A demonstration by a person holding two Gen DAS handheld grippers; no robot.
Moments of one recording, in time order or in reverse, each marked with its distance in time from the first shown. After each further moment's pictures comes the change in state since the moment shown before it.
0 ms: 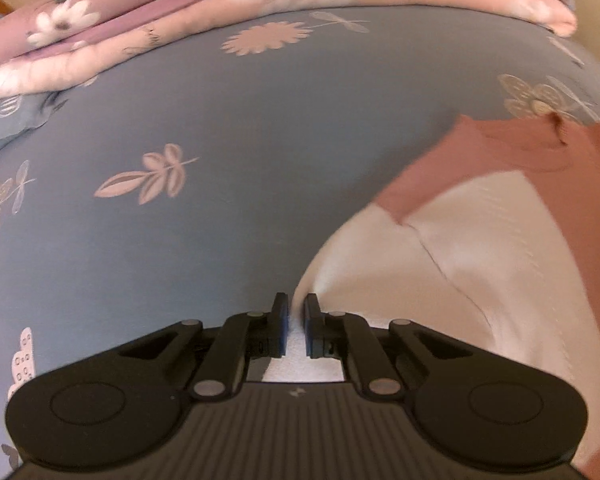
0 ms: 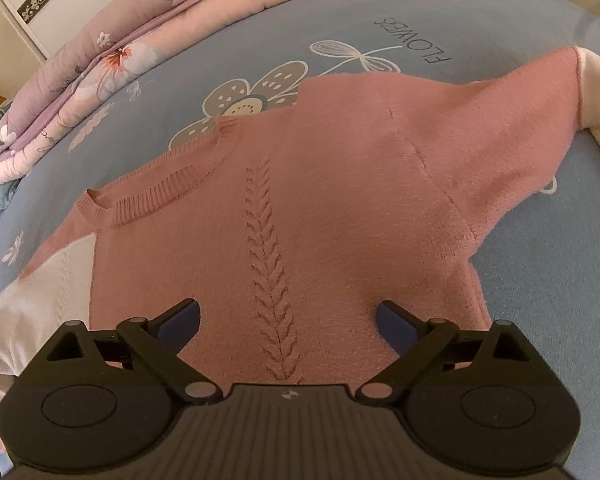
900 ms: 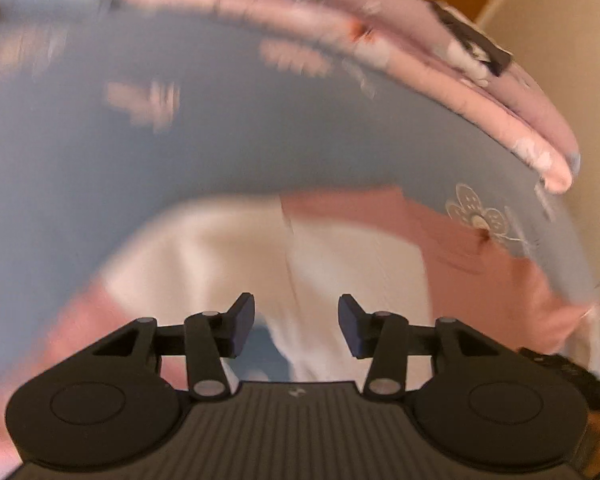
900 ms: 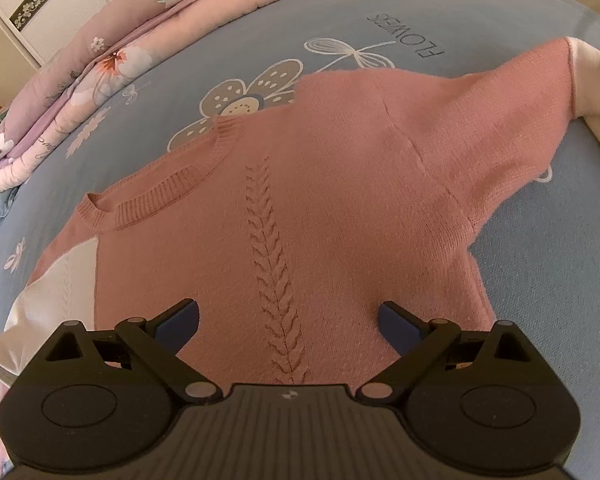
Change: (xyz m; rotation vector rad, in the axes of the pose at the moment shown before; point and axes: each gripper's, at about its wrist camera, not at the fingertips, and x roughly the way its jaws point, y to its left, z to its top) left arm -0.057 -0.040 -0.055 -0.566 -0.055 -0.256; right arm -0.002 0.001 0.000 0.034 0.009 0.002
